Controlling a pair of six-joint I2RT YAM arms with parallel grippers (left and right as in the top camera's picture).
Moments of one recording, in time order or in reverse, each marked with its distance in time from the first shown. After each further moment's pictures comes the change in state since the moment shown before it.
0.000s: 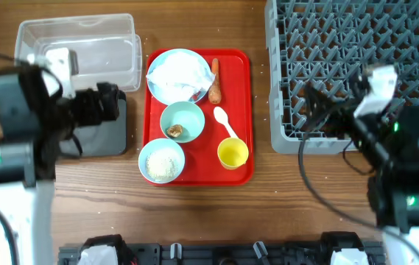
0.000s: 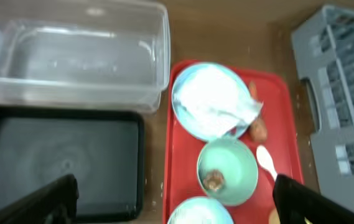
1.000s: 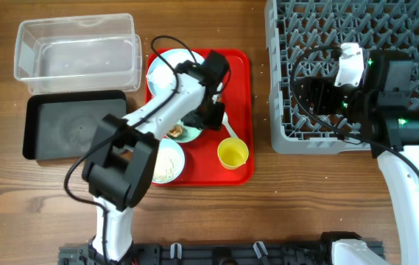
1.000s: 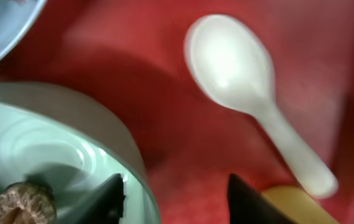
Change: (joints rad) left arm -0.648 0.933 0.202 -0.021 -0.117 -0.239; right arm 0.000 0.368 0.190 -0.263 -0.033 -0.005
